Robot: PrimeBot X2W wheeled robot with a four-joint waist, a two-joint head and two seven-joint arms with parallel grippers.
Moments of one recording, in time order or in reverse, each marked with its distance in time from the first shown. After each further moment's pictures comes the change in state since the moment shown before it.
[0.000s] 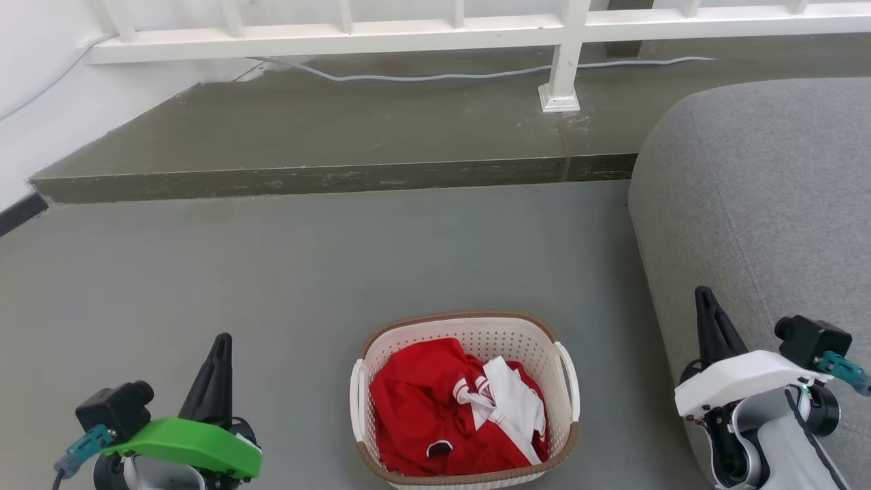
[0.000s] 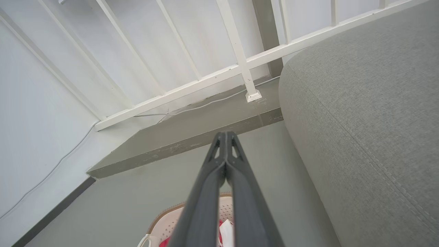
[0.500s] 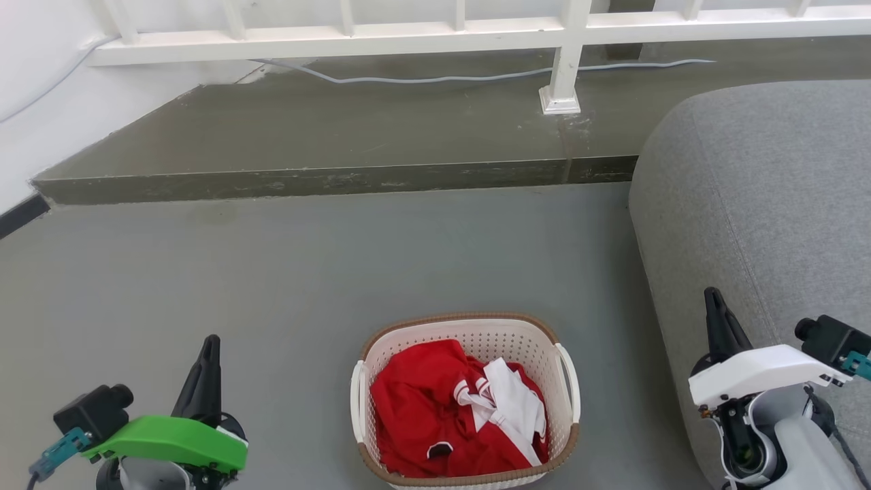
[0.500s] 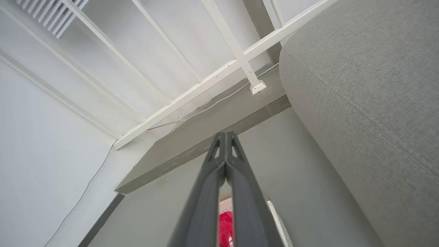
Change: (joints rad) left arm 0.000 -0.009 0.037 0.000 -0.162 0.000 0.048; right arm -0.005 0.007 -0.040 -0.001 0.202 0.018 0.061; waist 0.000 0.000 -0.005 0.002
